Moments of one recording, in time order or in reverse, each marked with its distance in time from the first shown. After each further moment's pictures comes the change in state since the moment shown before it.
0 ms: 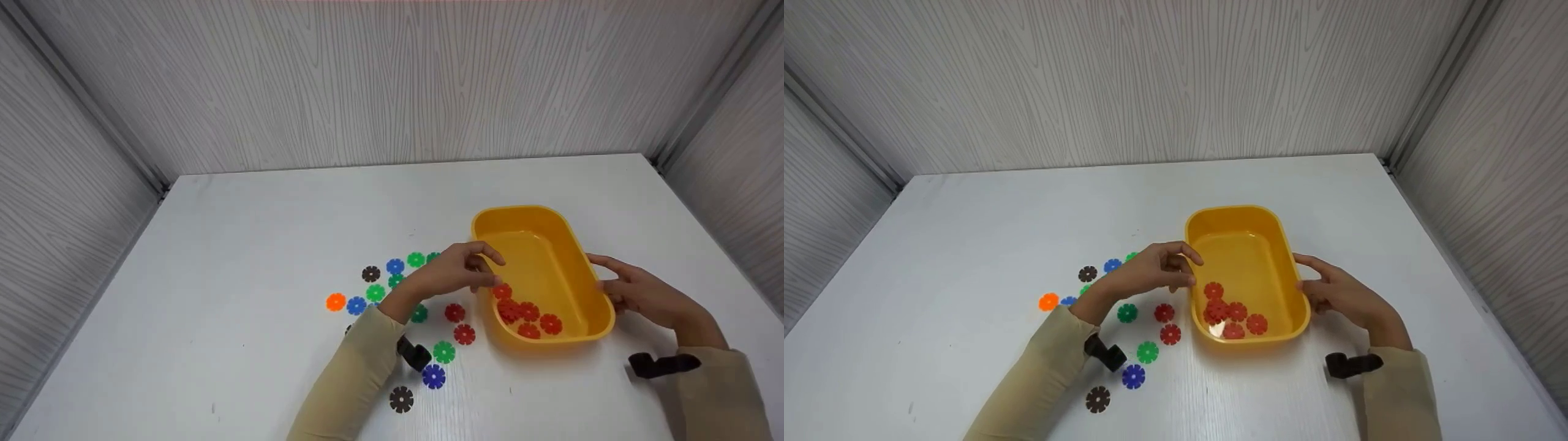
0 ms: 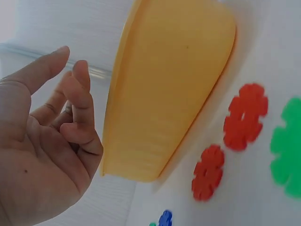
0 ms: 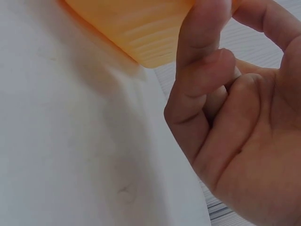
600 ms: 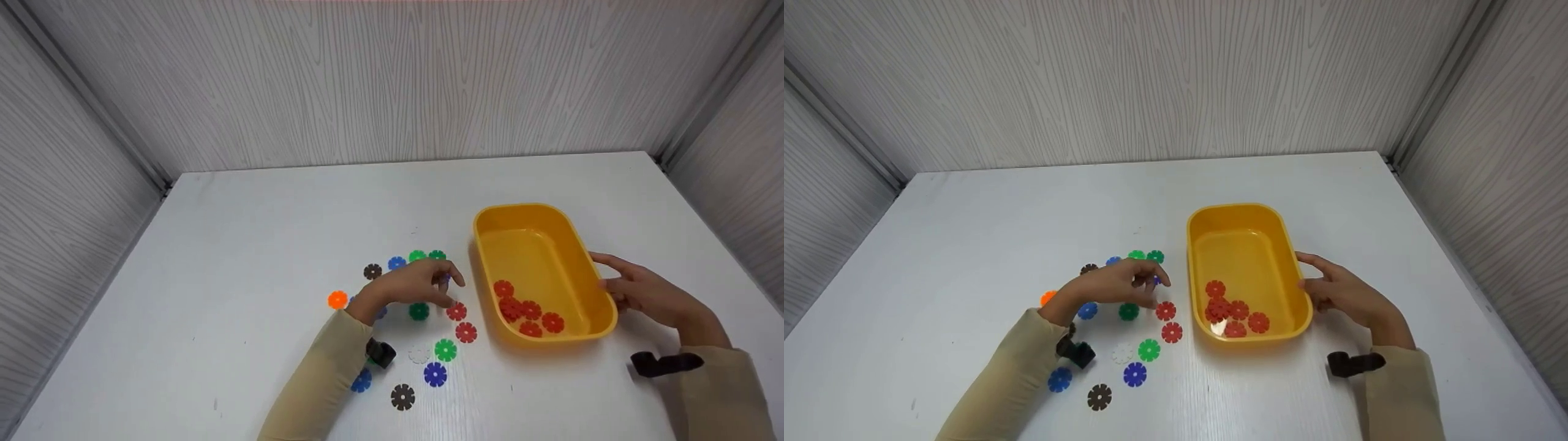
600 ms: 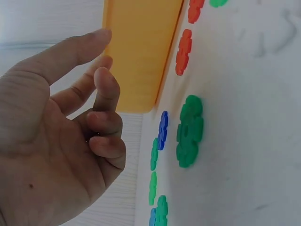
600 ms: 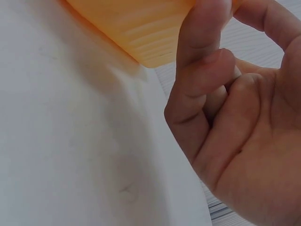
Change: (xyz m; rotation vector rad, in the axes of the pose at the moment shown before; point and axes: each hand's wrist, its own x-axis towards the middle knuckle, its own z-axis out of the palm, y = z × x) left_hand -0.037 -0.021 -0.031 0.350 -0.072 -0.185; right_hand 0.002 -0.001 0.001 0.011 -0.002 0.032
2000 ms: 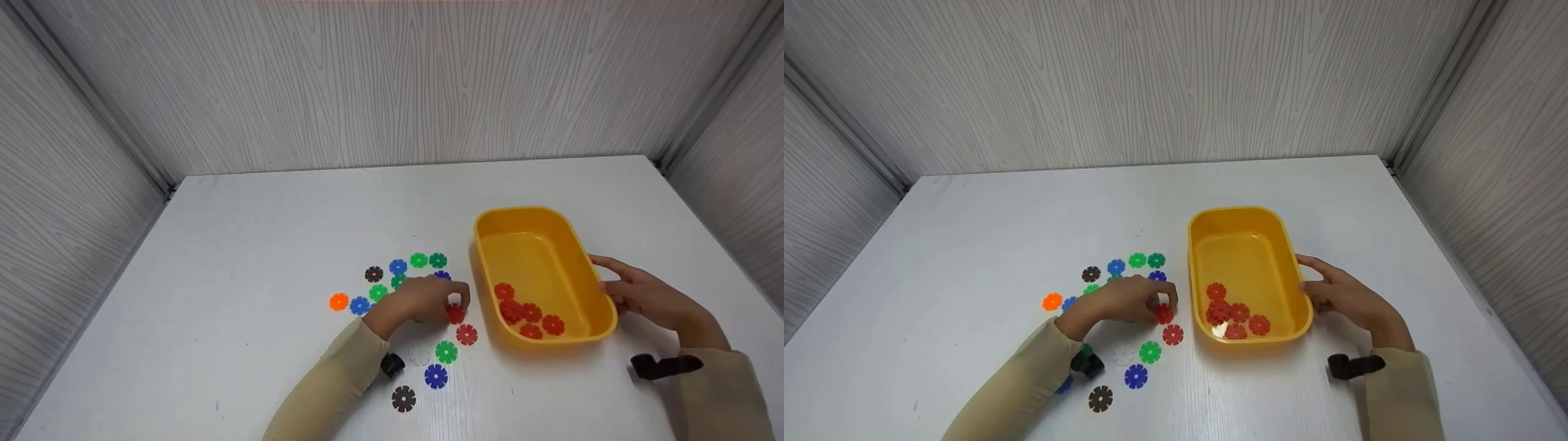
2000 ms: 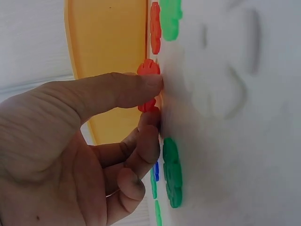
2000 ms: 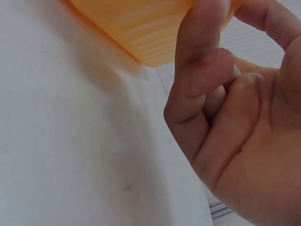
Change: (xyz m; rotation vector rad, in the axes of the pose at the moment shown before) left_hand 0.001 0.015 0.025 0.460 -0.028 -0.129; right_hand -0.001 0.002 -0.001 0.020 -0.036 -0.071
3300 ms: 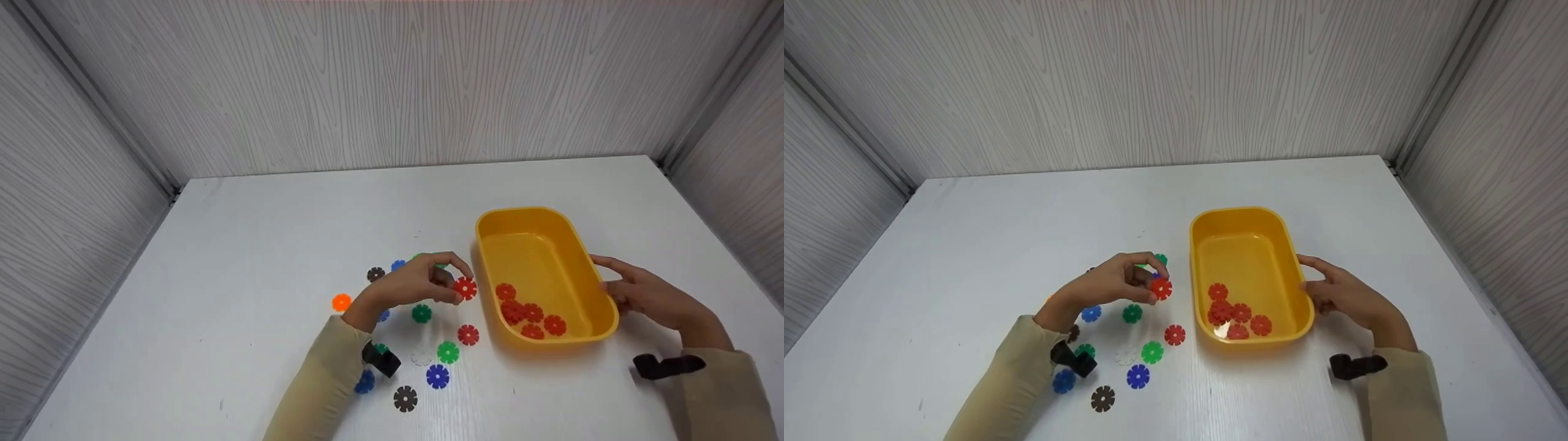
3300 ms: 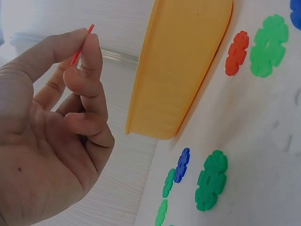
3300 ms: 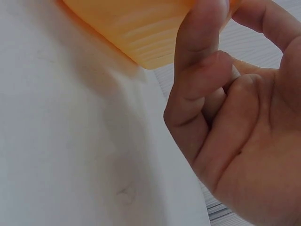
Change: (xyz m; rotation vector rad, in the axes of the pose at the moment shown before) left_hand -0.015 -0.020 -0.022 -0.802 0.054 0.286; right_hand -0.001 -0.004 0.001 -0.056 0.044 0.050
